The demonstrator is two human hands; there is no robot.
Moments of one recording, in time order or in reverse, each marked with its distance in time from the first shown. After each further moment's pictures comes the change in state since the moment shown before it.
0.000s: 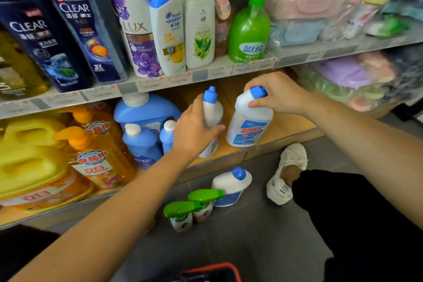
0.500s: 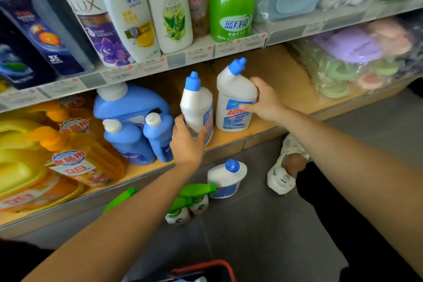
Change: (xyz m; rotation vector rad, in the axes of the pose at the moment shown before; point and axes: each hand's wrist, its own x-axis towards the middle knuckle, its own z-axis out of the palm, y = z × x) left_hand -0.029 -0.030 0.080 -0.120 0.187 -0.420; right_hand -0.007 0.062 0.101 0.528 0.131 0.403
